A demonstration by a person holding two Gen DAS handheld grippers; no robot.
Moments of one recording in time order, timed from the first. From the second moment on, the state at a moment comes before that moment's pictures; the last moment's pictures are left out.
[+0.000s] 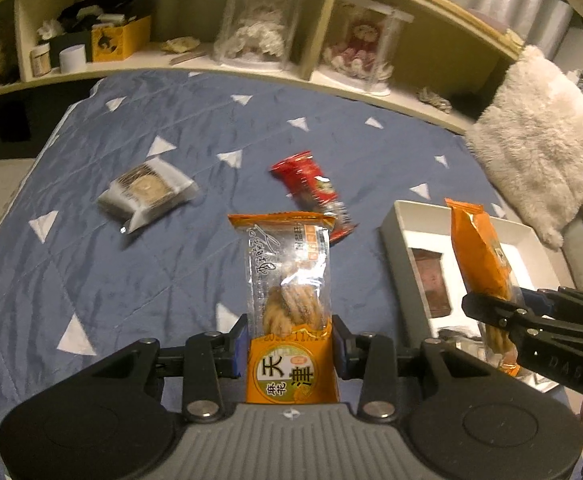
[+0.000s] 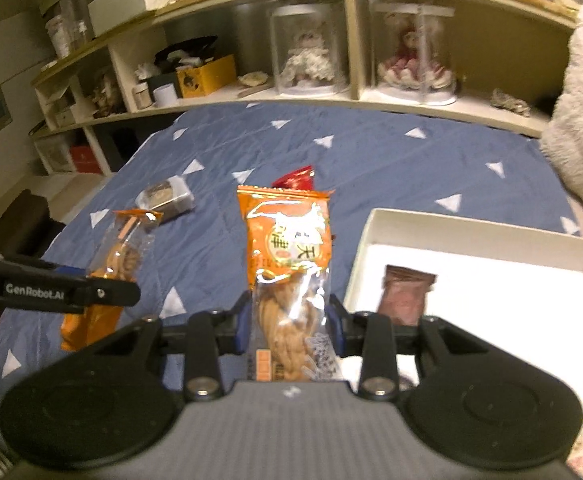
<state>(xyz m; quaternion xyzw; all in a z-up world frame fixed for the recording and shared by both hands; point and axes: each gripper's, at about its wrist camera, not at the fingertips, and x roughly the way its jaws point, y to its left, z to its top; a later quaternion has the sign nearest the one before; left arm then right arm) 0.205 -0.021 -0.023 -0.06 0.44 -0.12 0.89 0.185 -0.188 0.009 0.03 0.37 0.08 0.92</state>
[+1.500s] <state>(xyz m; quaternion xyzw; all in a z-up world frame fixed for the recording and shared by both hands) 0.283 -0.264 -0.052 -0.08 0.48 -0.24 0.84 0.120 -0.416 -0.008 0.07 0.39 -0.11 0.91</state>
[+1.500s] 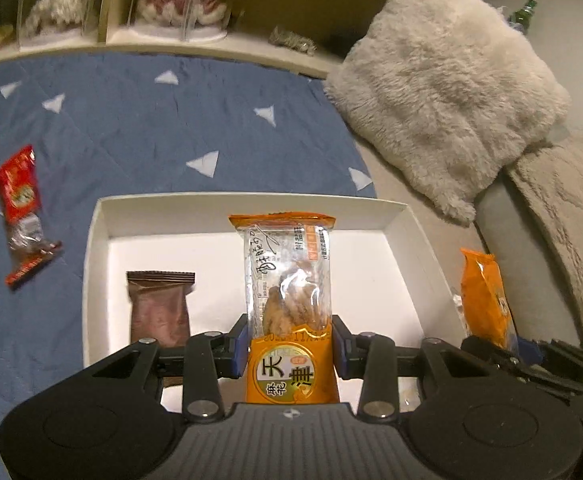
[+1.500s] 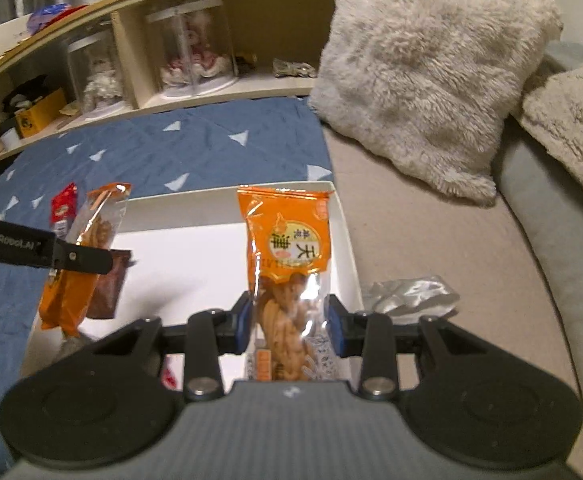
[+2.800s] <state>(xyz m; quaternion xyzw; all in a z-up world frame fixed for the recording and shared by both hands) 0.300 -0.276 -0.083 -0.04 0.50 -0.24 0.83 0.185 -0.444 -0.044 0.10 0.43 -0.12 0.89</state>
